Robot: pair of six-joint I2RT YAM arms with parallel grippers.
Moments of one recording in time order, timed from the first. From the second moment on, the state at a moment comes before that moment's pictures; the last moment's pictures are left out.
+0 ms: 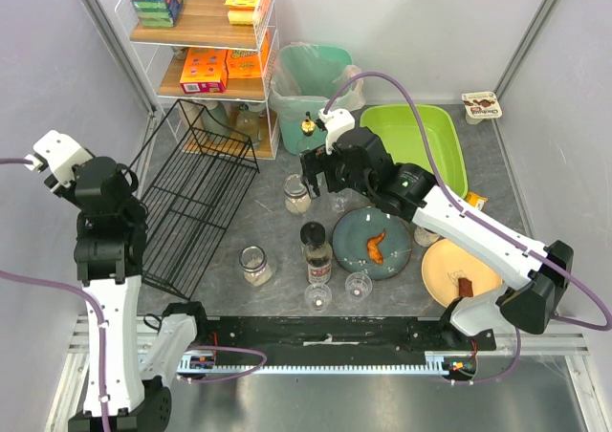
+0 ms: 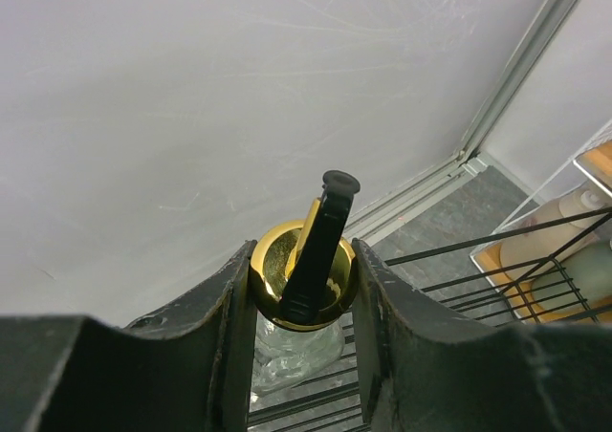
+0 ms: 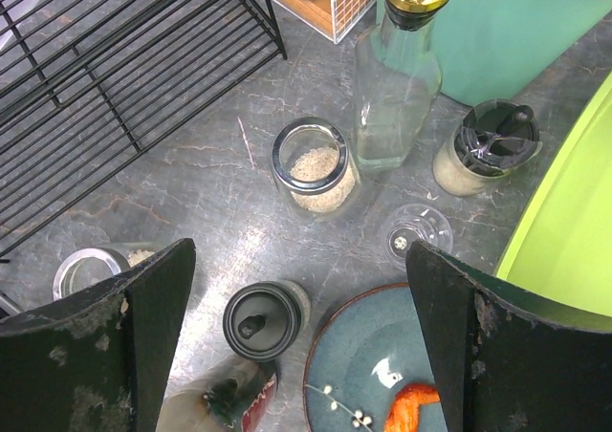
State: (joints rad) left arm 0.07 0.81 1.24 -0.58 -0.86 -0.21; right arm 0.85 1.43 1.43 -0.49 0.20 0.22
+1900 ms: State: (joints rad) left arm -0.08 1.16 1.63 -0.71 0.77 -0.14; right arm 0.84 1.32 1.51 -0.63 0.44 0.23
